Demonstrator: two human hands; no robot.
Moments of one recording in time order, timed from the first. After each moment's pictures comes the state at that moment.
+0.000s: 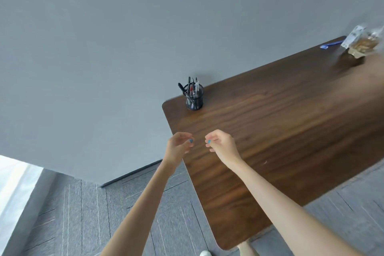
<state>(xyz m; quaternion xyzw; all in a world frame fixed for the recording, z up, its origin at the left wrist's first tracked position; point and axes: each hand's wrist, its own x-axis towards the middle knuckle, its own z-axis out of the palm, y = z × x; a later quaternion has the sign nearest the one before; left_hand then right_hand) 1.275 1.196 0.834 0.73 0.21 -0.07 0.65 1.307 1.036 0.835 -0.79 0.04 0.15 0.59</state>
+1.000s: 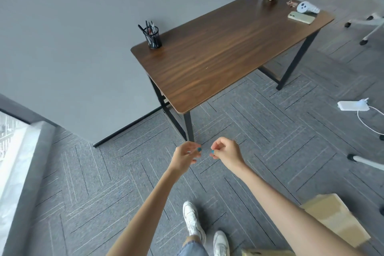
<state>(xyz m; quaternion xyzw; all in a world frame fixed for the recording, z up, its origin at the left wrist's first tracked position) 0.825 1.023 0.824 0.77 0.12 -0.22 0.59 0.831 0.855 0.811 -0.79 0.13 0.13 0.58</state>
